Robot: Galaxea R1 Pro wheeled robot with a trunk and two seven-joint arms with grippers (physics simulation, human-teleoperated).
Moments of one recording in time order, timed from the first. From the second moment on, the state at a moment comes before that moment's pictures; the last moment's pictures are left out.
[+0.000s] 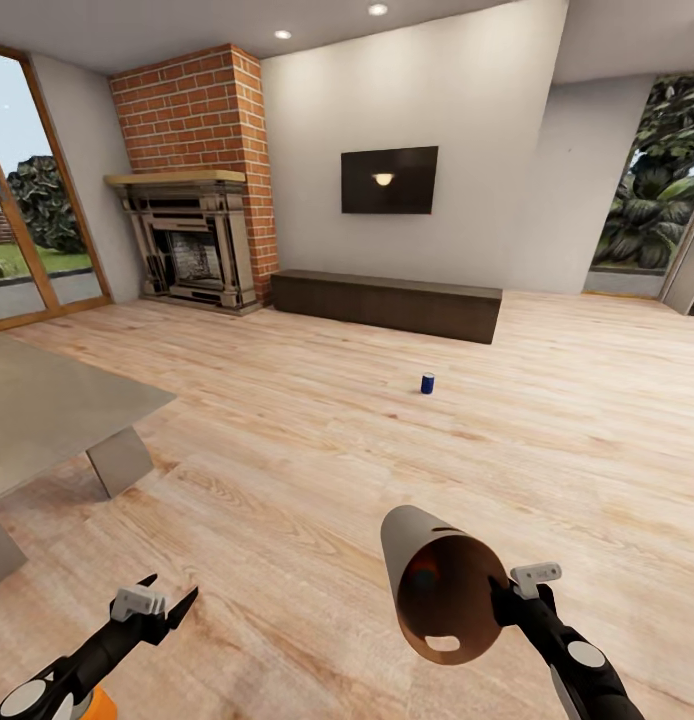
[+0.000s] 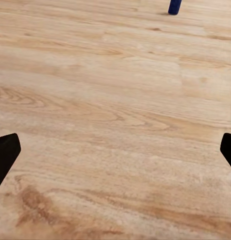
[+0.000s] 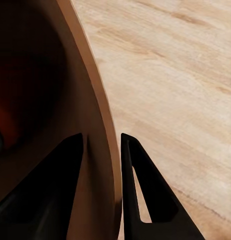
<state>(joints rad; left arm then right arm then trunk) -0.20 0.29 0.11 -0.87 0.17 -0.20 -0.55 -0.20 -0.12 -0.08 -1.07 0.08 0.13 0.17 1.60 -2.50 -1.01</state>
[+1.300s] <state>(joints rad) -0.20 0.29 0.12 -0.86 0.17 -0.19 -0.54 -0.20 -0.12 -0.08 -1.07 0.08 0.13 0.17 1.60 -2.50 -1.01</state>
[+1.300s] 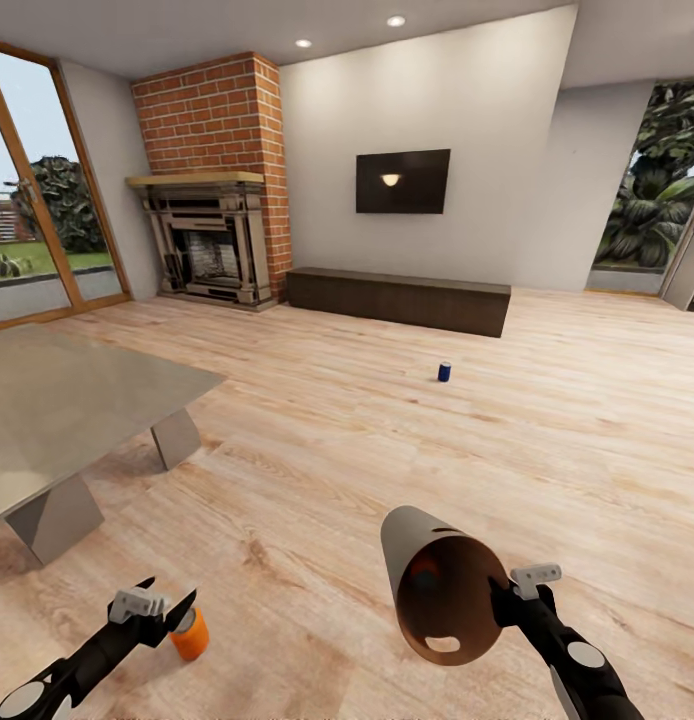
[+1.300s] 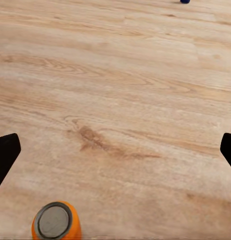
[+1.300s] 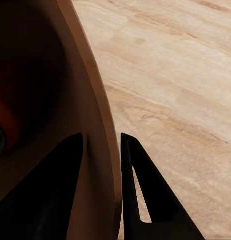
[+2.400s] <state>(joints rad) -0.20 0.29 0.12 -0.82 0.17 -0.10 -0.54 -0.20 -0.10 -0.08 -1.20 -0.01 0.31 0.17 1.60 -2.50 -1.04</state>
